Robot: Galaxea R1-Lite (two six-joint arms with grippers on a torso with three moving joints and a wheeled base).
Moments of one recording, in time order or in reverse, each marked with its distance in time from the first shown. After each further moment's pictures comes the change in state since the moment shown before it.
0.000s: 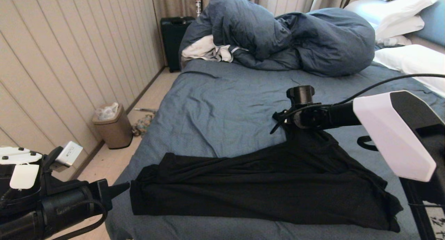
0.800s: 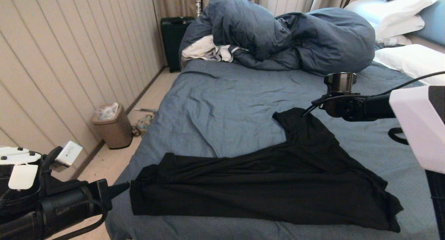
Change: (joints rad) left arm 0.000 -0.005 0.000 0.001 0.000 0.000; right arm -0.185 -0.074 0.039 -0.104 -0.084 0.012
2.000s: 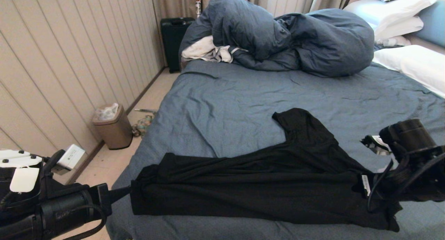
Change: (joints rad) left arm 0.000 0.003 0.013 0.002 -0.042 0.011; right arm 0.092 -0.808 1.037 0.428 0.436 -0.001
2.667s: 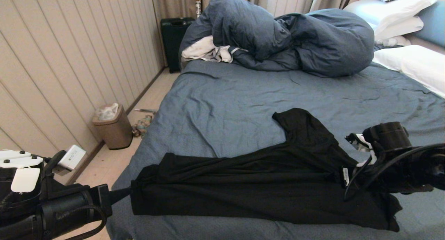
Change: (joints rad) left arm 0.000 0.002 0.002 0.000 -0.009 0.000; right arm -0.028 0.165 0.020 -0.257 0.118 0.001
